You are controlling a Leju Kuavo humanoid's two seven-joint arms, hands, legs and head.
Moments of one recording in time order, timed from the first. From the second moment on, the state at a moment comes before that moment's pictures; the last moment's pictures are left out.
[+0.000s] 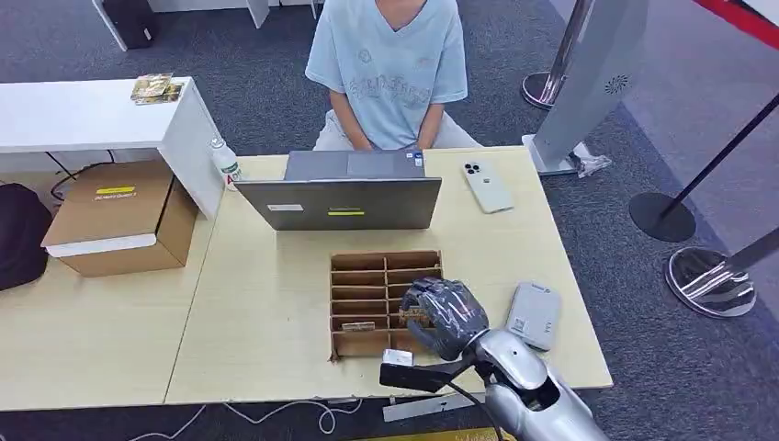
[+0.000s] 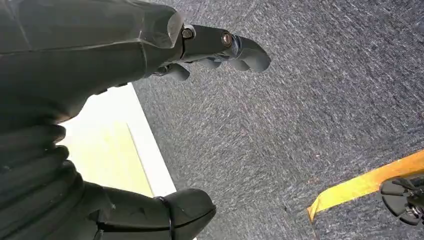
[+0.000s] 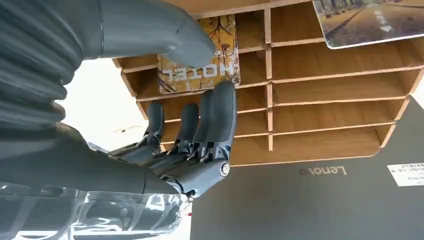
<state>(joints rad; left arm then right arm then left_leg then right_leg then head) -0.05 0.05 0.92 -0.19 -1.39 -0.13 0.04 -0.23 -0.15 0.65 -1.40 1.07 -0.08 -0.04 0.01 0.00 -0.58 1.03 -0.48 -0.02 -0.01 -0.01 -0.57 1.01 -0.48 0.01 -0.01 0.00</state>
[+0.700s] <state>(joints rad) -0.05 0.05 0.92 -0.19 -1.39 -0.13 0.04 -0.24 -0.15 0.66 -1.40 1.08 -0.08 -0.04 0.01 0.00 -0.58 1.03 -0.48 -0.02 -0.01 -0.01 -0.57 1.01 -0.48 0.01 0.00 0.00</state>
